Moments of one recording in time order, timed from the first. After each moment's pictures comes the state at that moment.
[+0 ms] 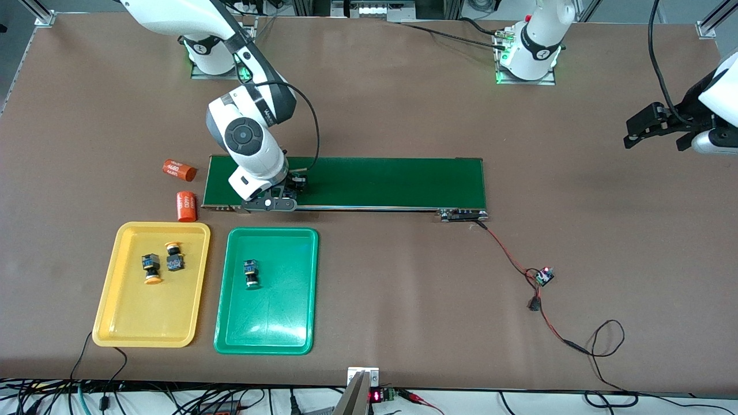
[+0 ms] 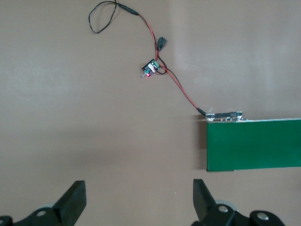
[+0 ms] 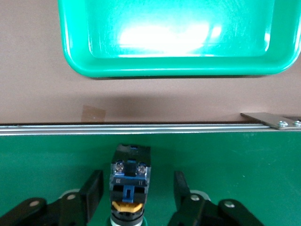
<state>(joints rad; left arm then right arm) 0.10 0.00 -0.11 -1.58 -0.02 1.58 0.00 0.33 0.42 0.20 -1.96 -0.09 2.31 0.60</state>
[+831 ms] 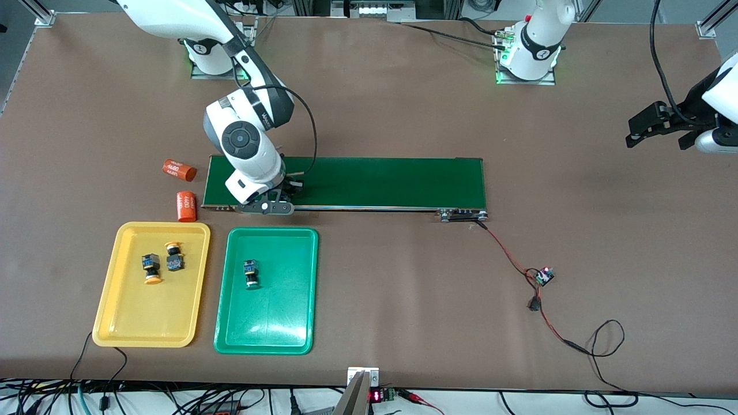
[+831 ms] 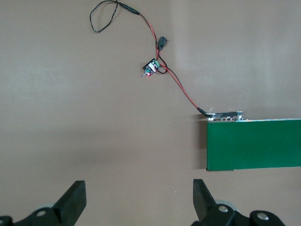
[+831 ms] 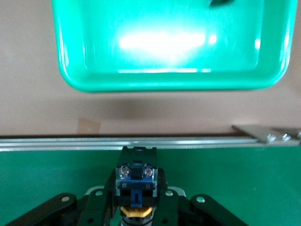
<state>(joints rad) 0.10 0.00 -0.11 -1.57 -0.02 1.57 0.00 0.33 0.43 0.17 -1.92 -0.10 2.30 0.57</state>
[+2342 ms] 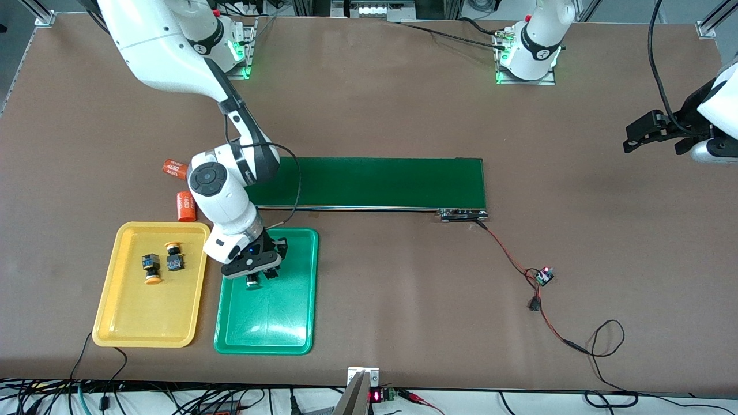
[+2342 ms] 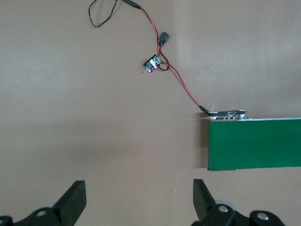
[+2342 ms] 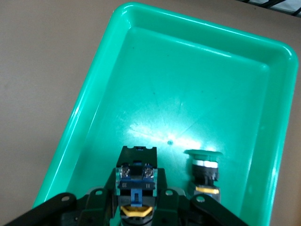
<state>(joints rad) 0.10 0.02 -0.11 -1.57 -0.02 1.57 0.00 0.35 0.71 0.02 -1.63 -0.10 2.70 0.13</state>
